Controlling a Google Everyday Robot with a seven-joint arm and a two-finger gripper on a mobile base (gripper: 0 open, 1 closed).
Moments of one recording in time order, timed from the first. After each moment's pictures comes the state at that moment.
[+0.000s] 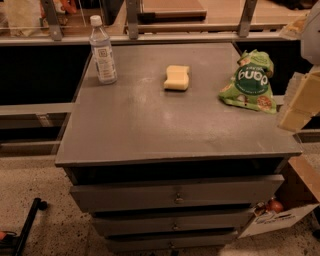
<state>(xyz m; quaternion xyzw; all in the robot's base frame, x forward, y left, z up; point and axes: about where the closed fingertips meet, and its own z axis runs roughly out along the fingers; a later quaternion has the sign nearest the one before) 0.441 -0.205 1.014 -0.61 0.76 -0.10 0.21</state>
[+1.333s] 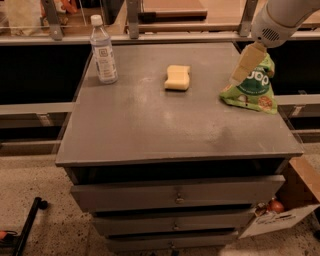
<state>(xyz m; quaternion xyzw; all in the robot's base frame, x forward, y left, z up) 0.656 -0.243 0.946 -0.50 0.83 -0.08 0.24</state>
